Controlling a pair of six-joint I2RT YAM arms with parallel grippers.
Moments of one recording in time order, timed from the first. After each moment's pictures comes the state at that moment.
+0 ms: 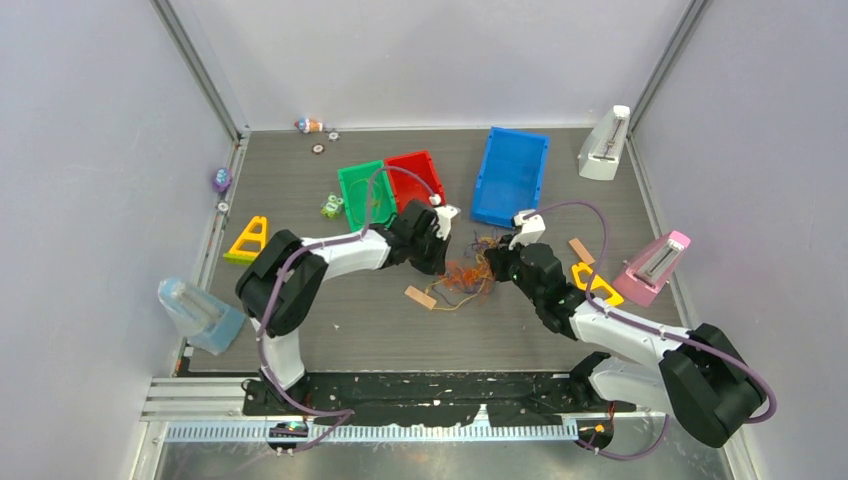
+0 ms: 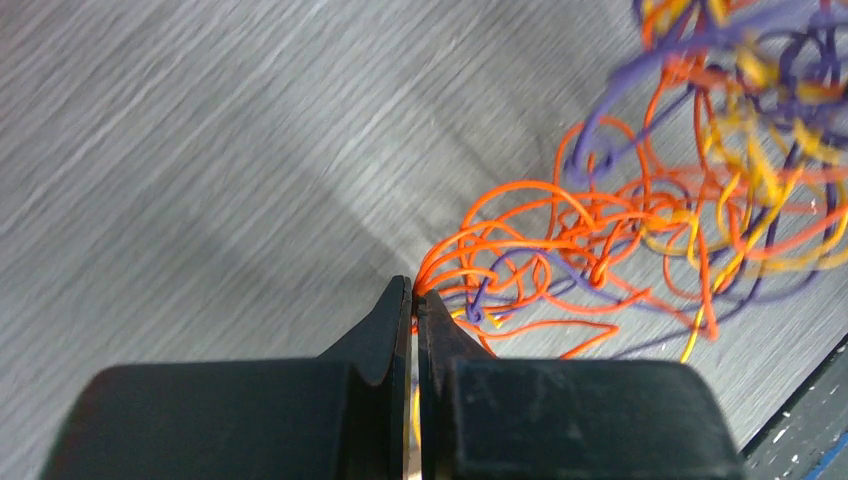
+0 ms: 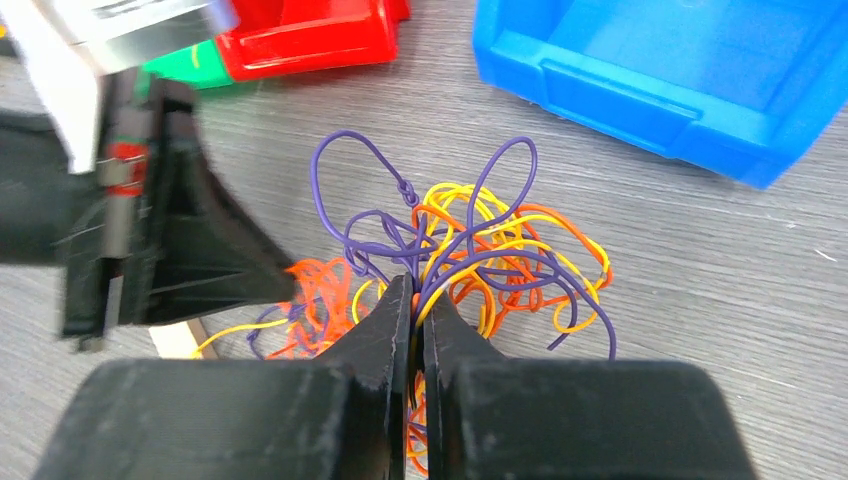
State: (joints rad) left arm -0.72 1.88 1.14 -0.15 0.27 -0.18; right arm 0.61 1.12 0.37 0.41 0.18 0.35
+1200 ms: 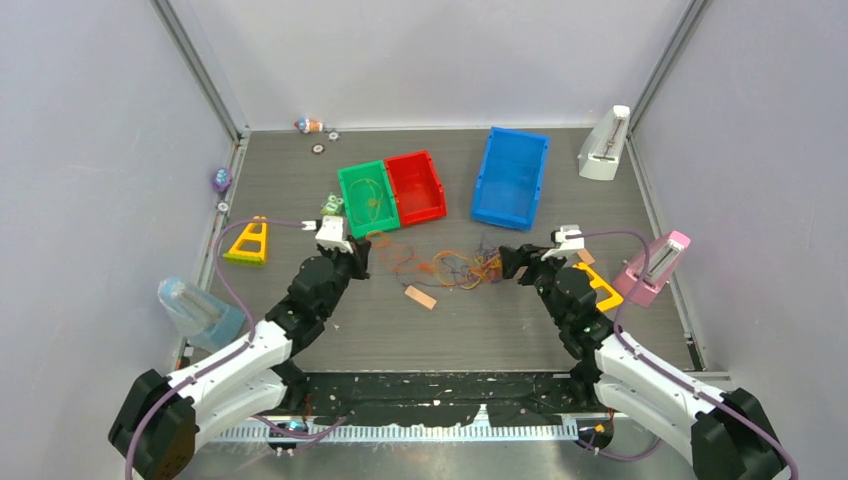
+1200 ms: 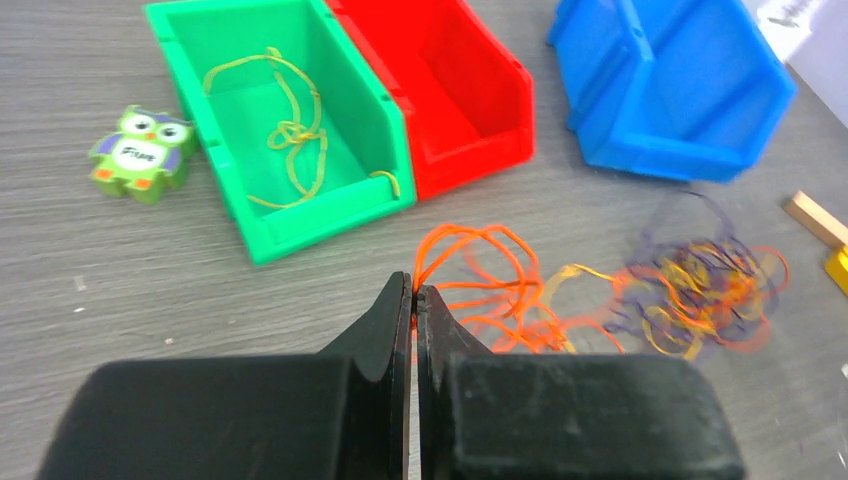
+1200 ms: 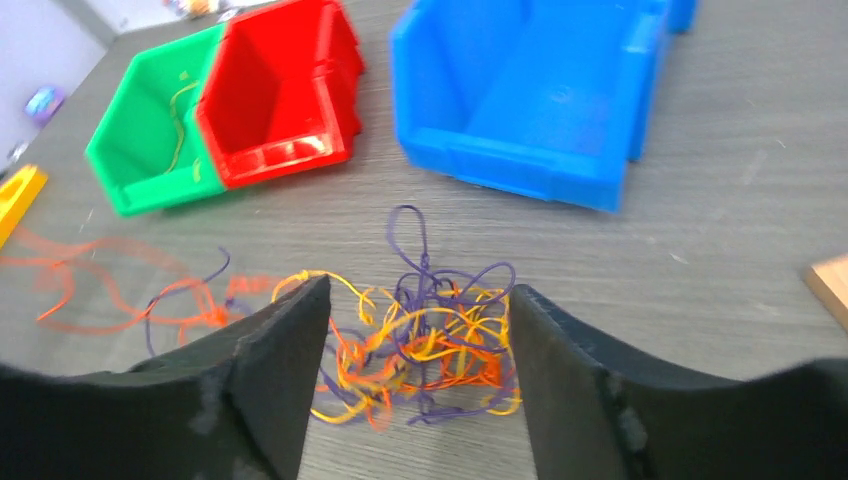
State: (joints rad) left arm -0.63 0.88 0.33 0.40 -0.35 -0.29; right arm 0.54 0.75 0.19 0.44 0.33 0.37
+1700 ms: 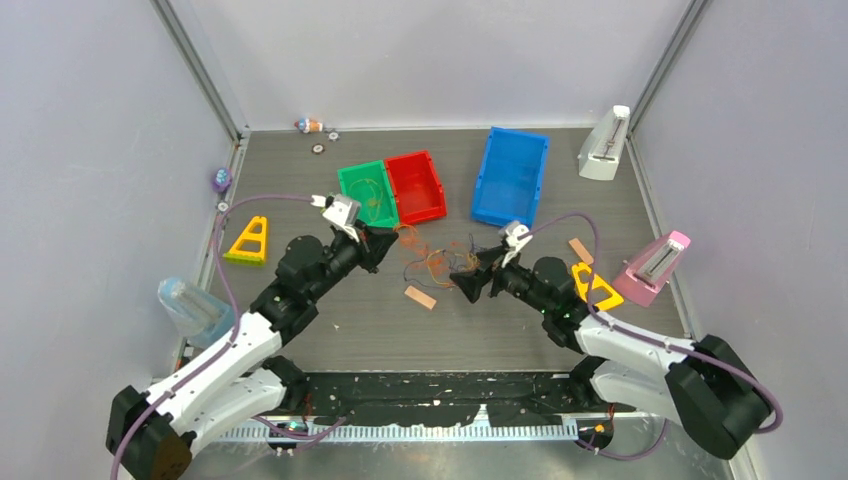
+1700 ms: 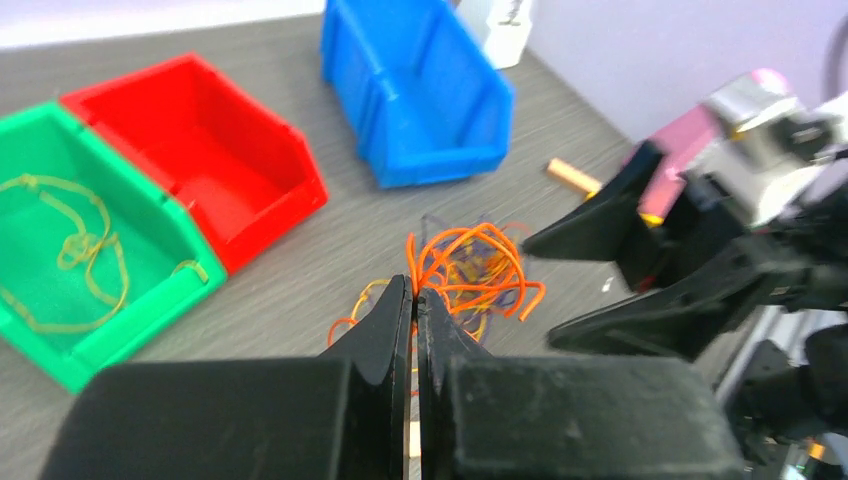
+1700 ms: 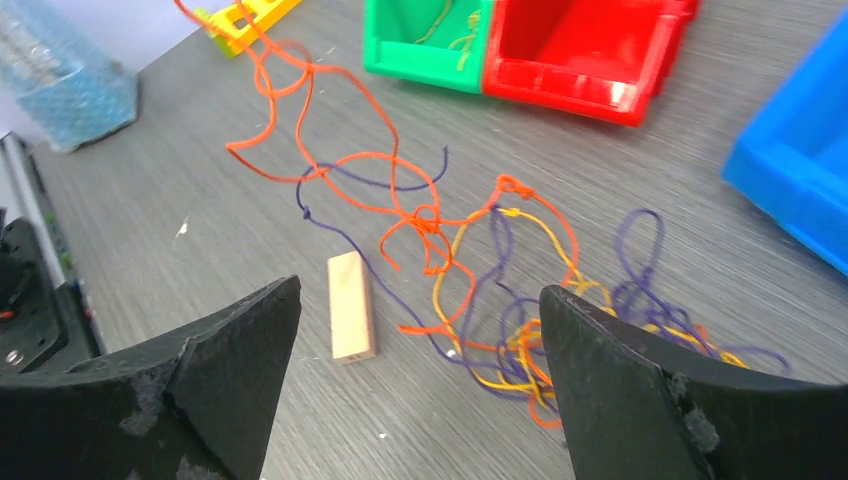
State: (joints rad) left arm -0.63 0.85 0.53 0.26 0.07 -0.29; right arm 0.61 1.01 0.24 0.67 -0.19 0.24
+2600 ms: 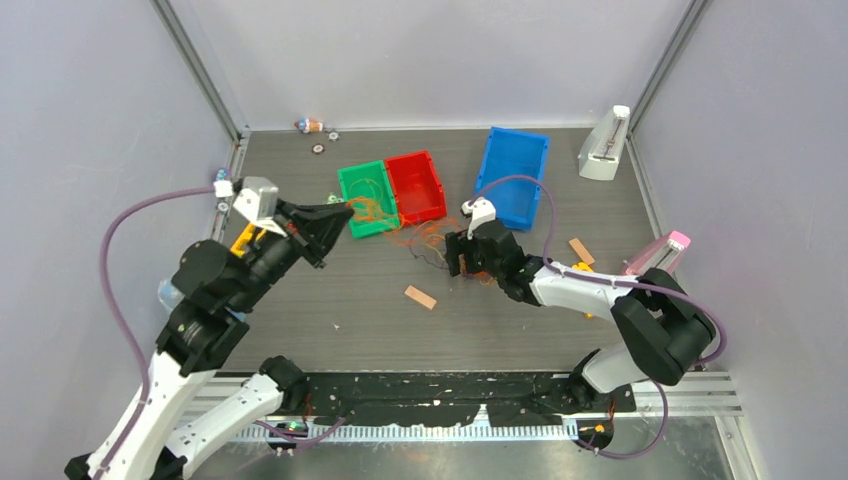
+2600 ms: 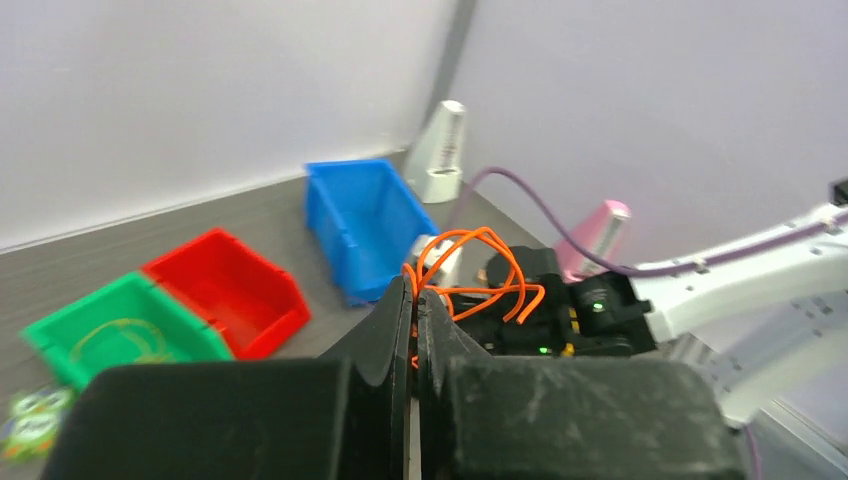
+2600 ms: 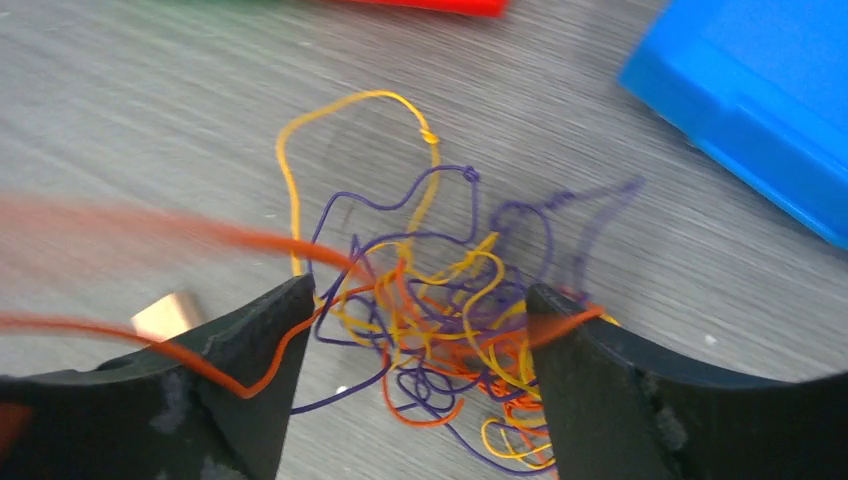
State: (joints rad) left arm -0.63 0.68 1.06 -0.23 0.15 -0.29; right arm 0.71 1.46 0.68 0.25 0.14 0.23
